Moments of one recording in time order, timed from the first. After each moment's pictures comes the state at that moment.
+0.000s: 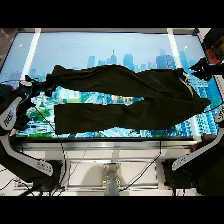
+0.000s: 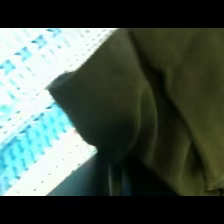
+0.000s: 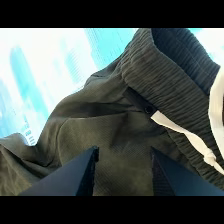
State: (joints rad) left arm 0.27 -1.80 1.21 0.64 -0.56 -1.66; right arm -0.57 -1.99 1.99 -0.89 1.26 1.52
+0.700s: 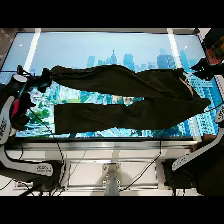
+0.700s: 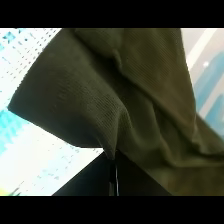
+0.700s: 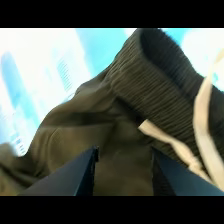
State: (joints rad) left arm 0.24 -1.58 1.21 0.95 -0.63 -1.77; right arm -0.57 -1.99 1.99 -0.94 1.21 1.52
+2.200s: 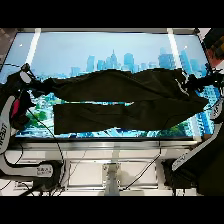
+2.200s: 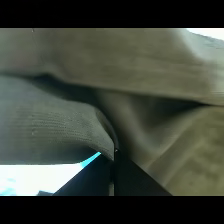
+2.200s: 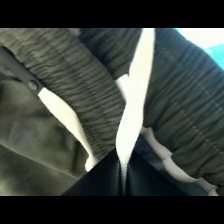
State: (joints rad) left arm 0.15 -1.52 1.21 1.36 -0.85 -1.86; right arm -0.57 -2.14 1.99 -1.00 1.42 1.37
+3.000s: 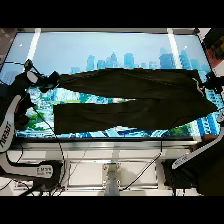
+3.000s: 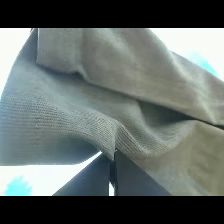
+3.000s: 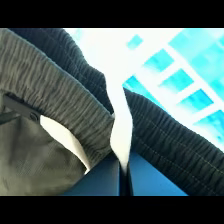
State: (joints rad) left arm 0.08 -1.55 1.21 1.28 -0.65 -1.93; right arm -0.69 -2.10 2.07 -1.21 1.29 1.73
